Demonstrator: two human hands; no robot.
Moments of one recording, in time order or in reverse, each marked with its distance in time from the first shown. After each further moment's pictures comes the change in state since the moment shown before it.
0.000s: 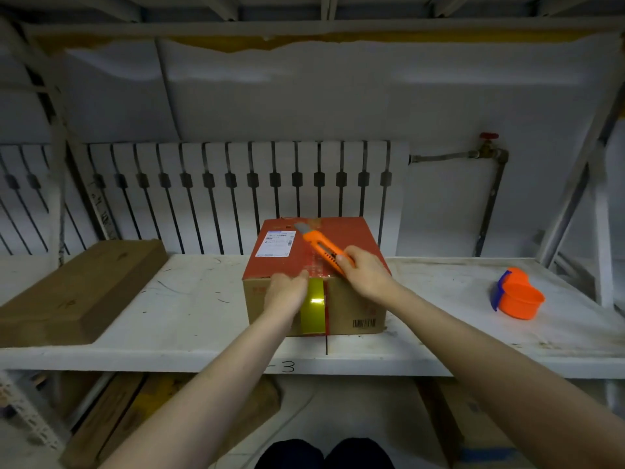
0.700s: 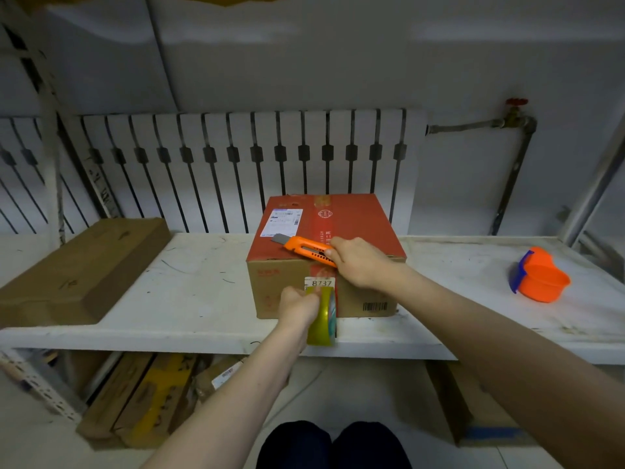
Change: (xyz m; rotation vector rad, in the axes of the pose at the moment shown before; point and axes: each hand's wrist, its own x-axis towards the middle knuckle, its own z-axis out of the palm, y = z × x) left_hand 0.010 -0.051 0.022 -0.122 0.005 -0.104; right_hand 0.023 -0.001 0.027 -0.361 -0.209 -0.112
